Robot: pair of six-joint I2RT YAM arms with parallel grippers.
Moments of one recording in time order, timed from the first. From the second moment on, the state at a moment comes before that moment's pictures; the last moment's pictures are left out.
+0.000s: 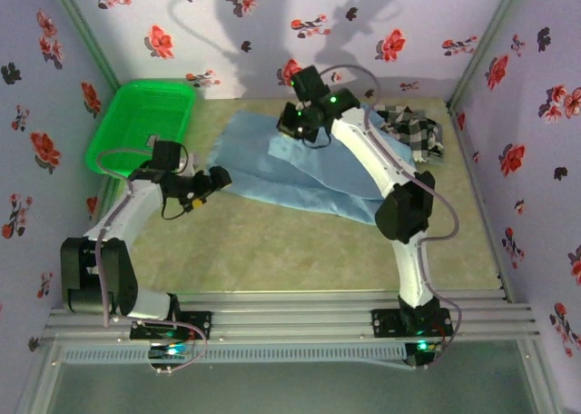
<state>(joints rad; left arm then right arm) -0.12 1.41 0.97 -0.63 0.47 -0.55 0.58 2.16 2.33 -1.04 -0.21 0.87</state>
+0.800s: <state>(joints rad) -0.16 1.58 0.94 -0.45 0.49 -0.71 0.52 2.40 2.59 -1.01 -0.23 0.82</state>
